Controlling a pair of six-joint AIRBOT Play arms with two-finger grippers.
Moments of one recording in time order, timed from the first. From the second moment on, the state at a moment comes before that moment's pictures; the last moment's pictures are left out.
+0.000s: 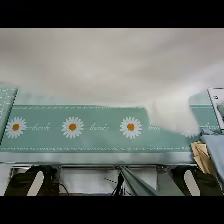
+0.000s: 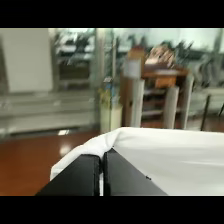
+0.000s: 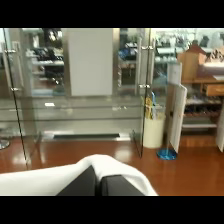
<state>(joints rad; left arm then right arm) 0.15 -0.51 1.71 1.07 -1.09 -1.43 -0.29 -0.55 1.69 -1.25 1.04 1.49</state>
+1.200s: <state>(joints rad) 0.14 -1.28 1.35 1.21 -1.23 -1.49 -0.28 -1.48 1.69 -1.20 1.36 1.49</state>
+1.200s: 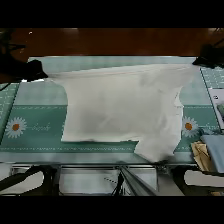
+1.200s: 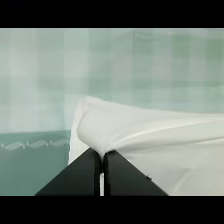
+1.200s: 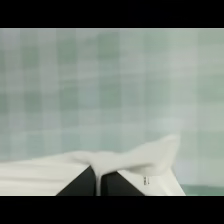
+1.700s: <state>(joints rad) 0.07 -1.63 1.44 1.10 -0.73 -1.42 -0.17 -1.74 1.69 -1.27 0.89 1.47</state>
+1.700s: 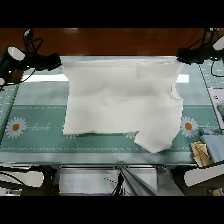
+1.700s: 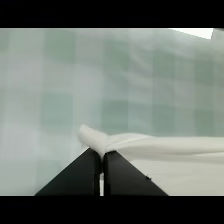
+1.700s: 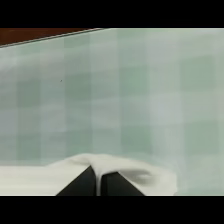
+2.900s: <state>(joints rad) 0.10 -1.76 1.50 1.09 -1.18 -1.43 -0.16 -1.80 1.69 -1.36 1.38 1.62</state>
